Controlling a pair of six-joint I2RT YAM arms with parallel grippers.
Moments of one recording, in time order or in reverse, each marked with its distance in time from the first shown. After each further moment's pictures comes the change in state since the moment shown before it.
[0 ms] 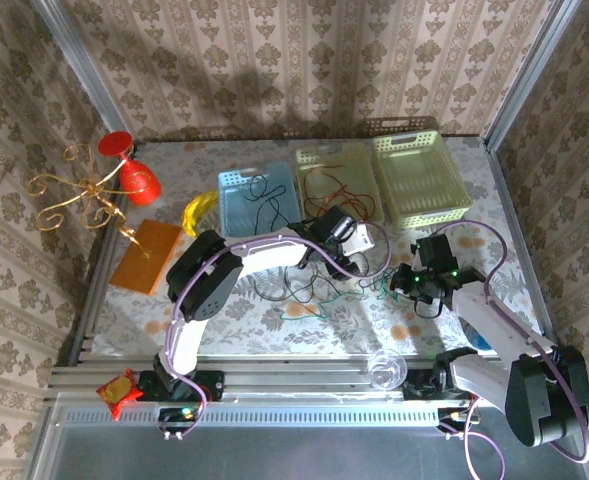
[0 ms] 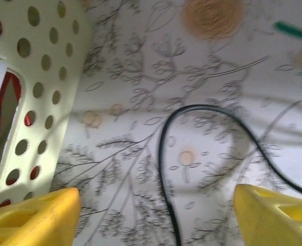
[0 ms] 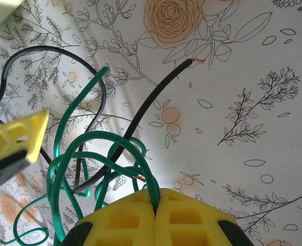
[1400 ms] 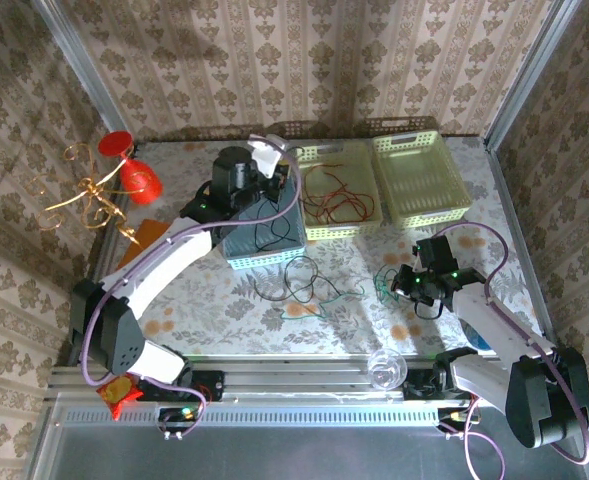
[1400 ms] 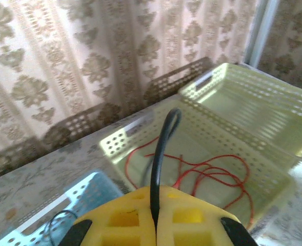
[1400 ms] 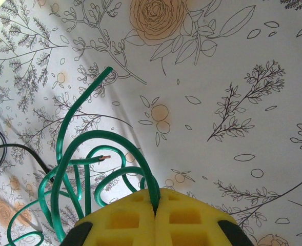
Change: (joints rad) left arm 0.359 -0.586 -0.192 0.263 -0.011 -0.314; right arm 0.000 -0.006 -0.010 -0.005 0.019 0.023
